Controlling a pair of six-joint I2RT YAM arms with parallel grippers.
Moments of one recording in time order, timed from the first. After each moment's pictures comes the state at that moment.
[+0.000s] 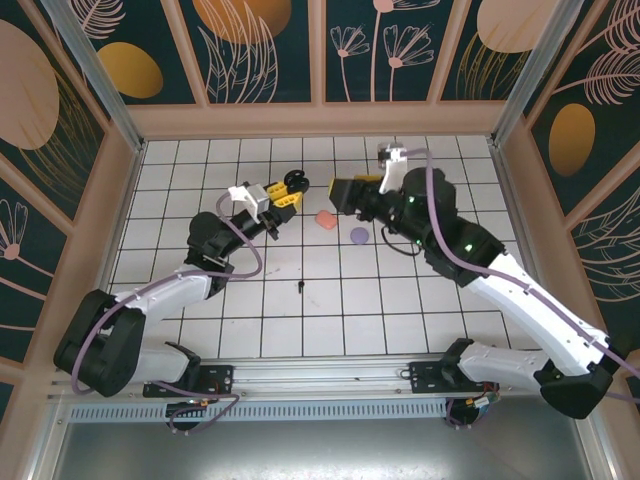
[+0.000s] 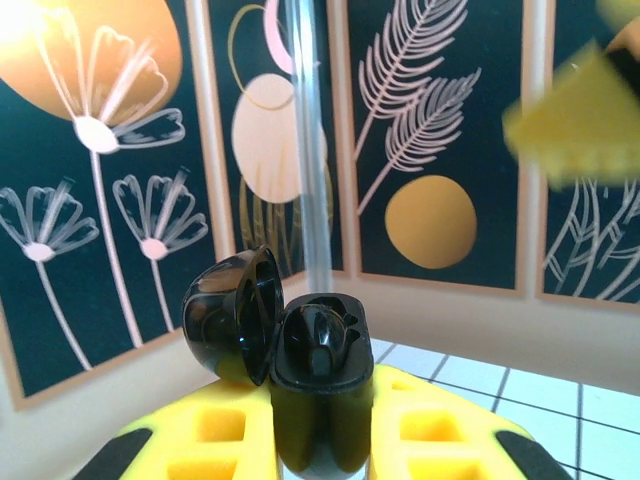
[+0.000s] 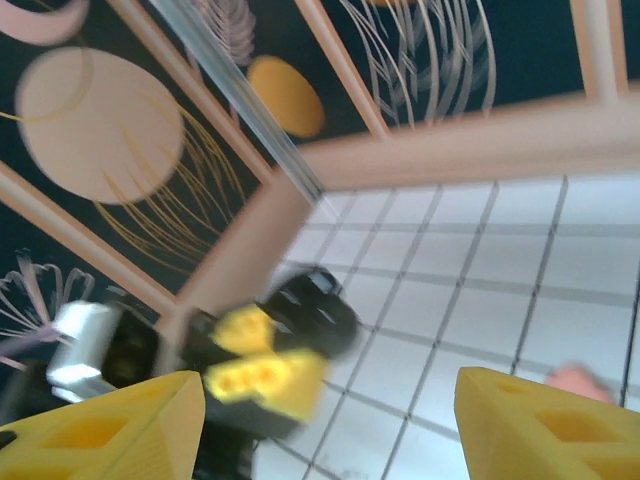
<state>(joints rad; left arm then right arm) -0.49 1.32 0.59 1.05 0.49 -0.09 0.82 1.09 1.21 -0.37 0.04 0.59</state>
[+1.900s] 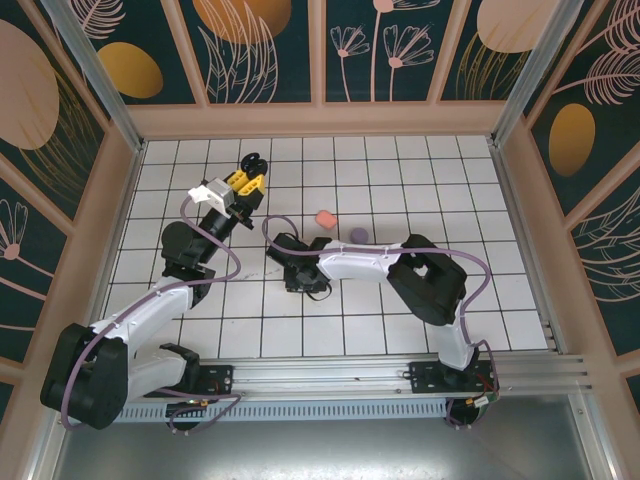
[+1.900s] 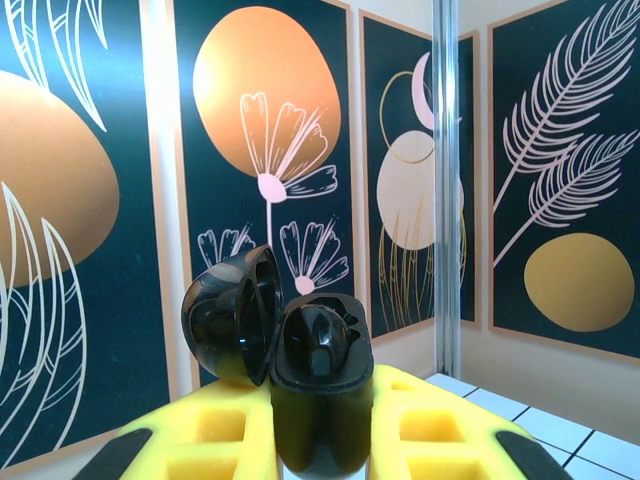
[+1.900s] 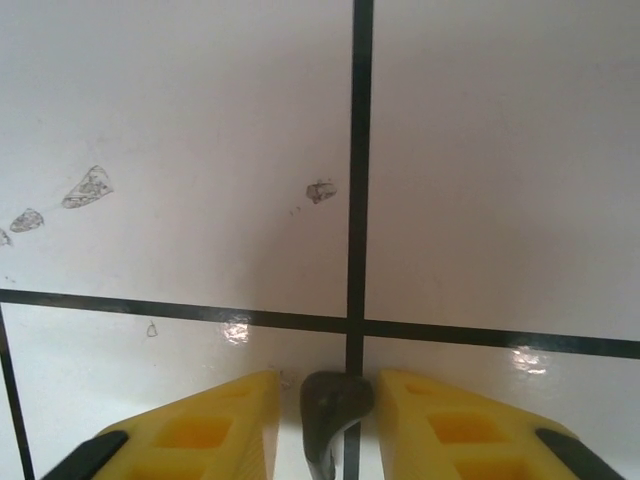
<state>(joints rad) -0.37 1.16 0.52 1.03 0.32 -0.10 1.06 2.00 1.34 -0.61 0.09 0.99</state>
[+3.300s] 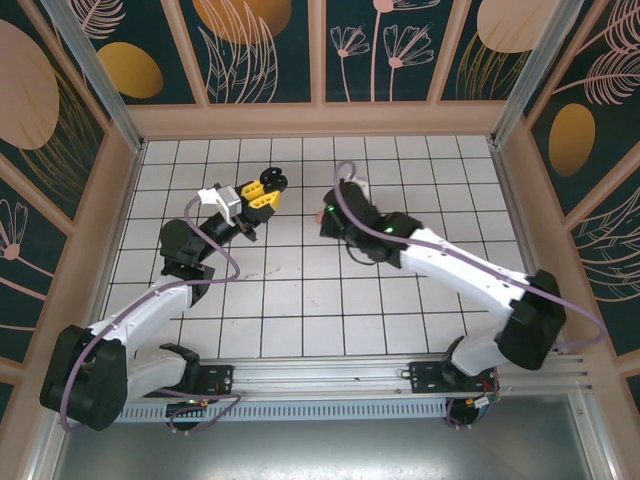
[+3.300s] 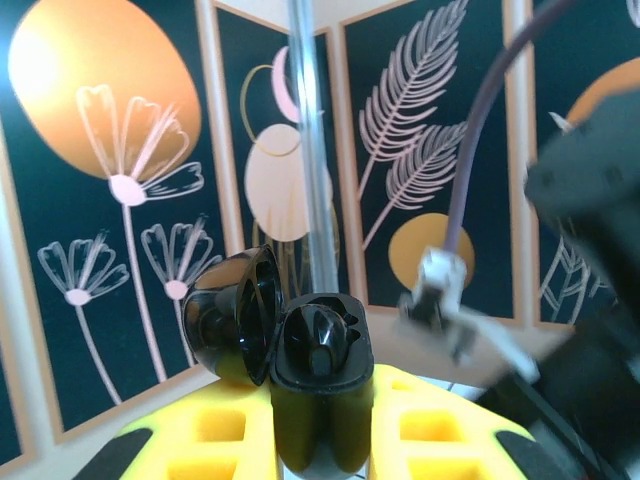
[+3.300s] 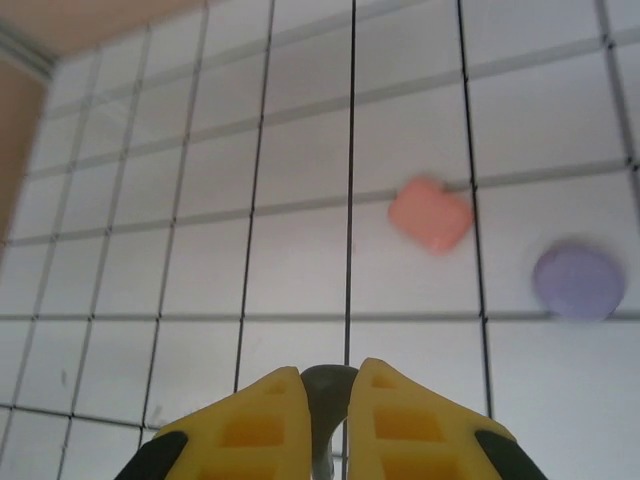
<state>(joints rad) -0.37 1.16 0.55 1.01 0.63 -0.15 0.88 1.41 1.23 -0.52 0.30 0.80</state>
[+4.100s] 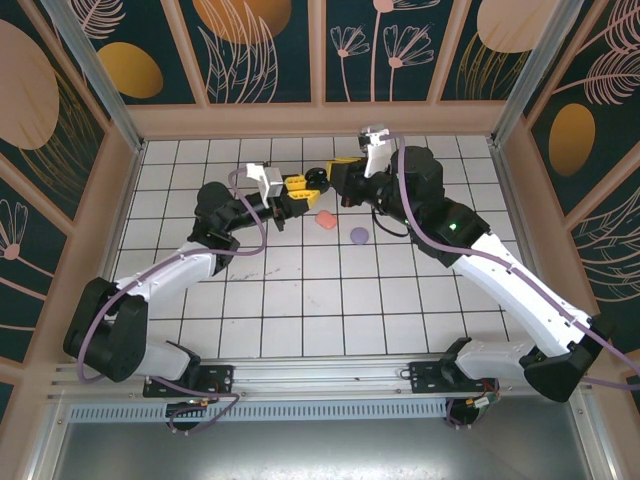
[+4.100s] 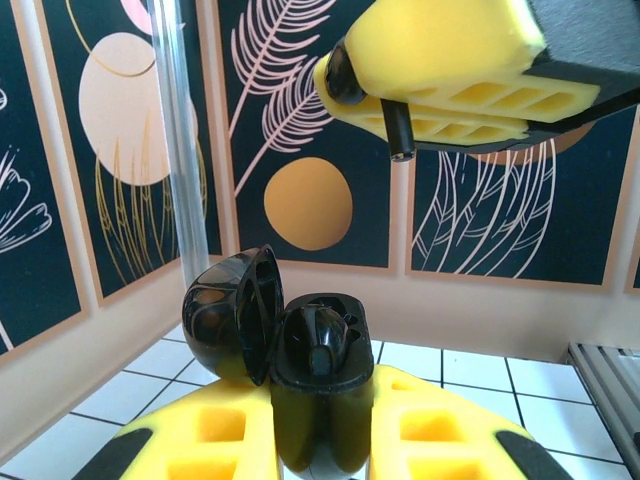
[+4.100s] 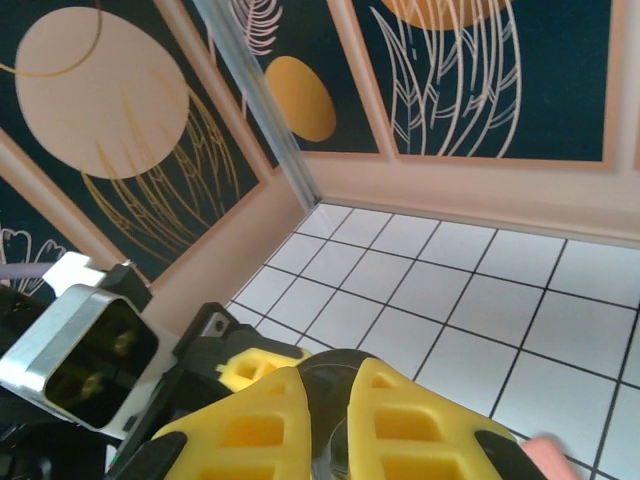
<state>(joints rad) -0.48 1.42 0.83 0.84 0.82 -0.16 0.78 1.22 1.37 -0.33 -0.04 0.36</state>
